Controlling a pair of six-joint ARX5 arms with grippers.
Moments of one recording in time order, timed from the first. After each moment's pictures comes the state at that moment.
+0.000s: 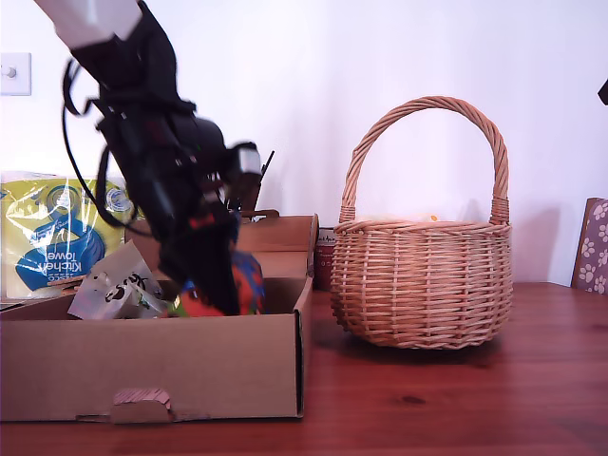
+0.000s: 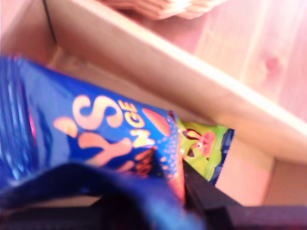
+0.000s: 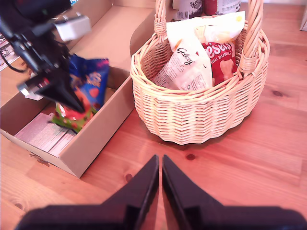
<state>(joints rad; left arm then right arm) -0.43 2.02 1.53 -0.94 0.48 0.58 0.30 0.51 0.56 -0.54 -0.23 0.02</state>
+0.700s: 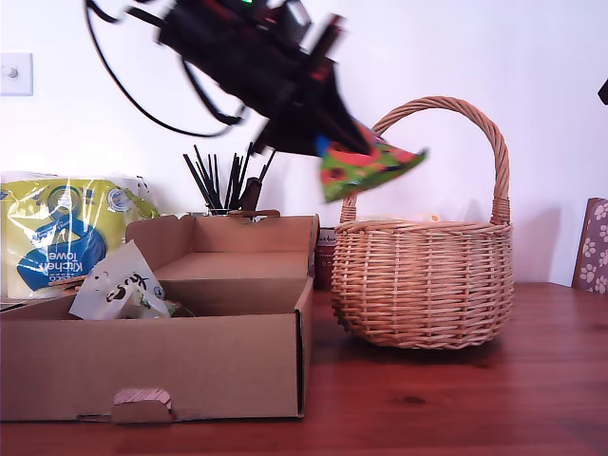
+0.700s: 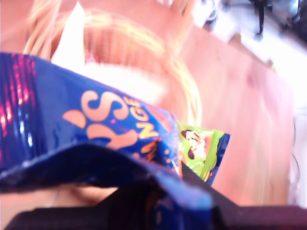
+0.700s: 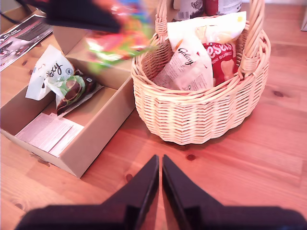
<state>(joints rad) -0.63 1.87 1.54 -0.35 0.55 -0.11 0.30 0.51 0.56 -0.54 -0.23 0.02</state>
